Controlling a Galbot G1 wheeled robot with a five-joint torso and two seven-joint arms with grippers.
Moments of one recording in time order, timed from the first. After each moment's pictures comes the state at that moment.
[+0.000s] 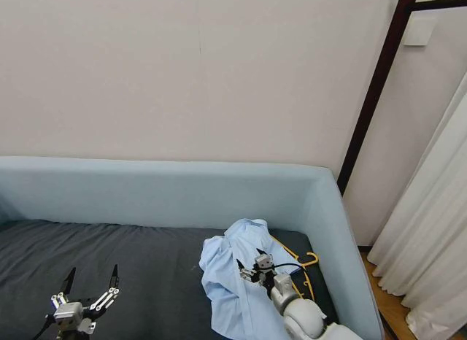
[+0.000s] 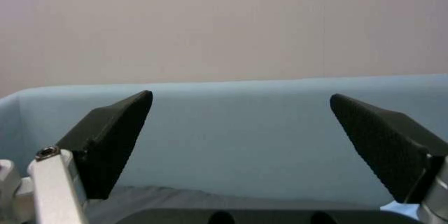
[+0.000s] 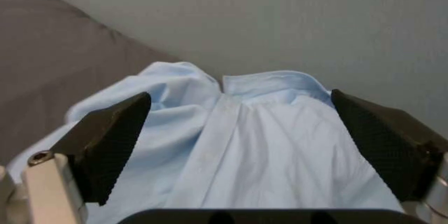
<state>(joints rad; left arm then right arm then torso) 1.61 -1.55 -0.93 -1.91 -0.21 -0.45 0.21 -0.69 1.23 -0.31 1.22 0.34 0.02 0.17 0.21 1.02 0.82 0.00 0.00</state>
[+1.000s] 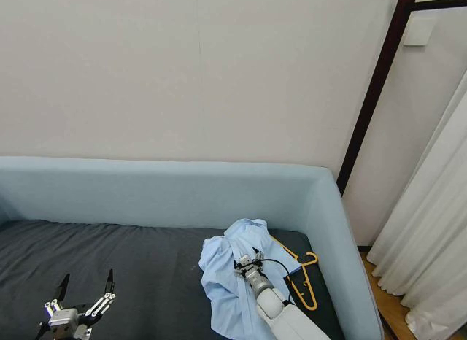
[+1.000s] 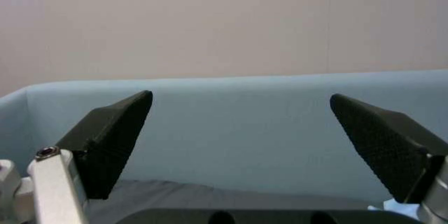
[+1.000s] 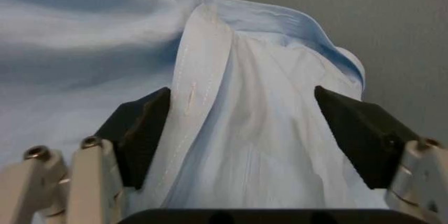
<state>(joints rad) 1.61 -1.58 -0.94 -1.91 -0.19 -0.46 0.21 -0.61 1.51 -0.15 0.73 -0.07 0.07 0.19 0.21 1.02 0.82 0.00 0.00</state>
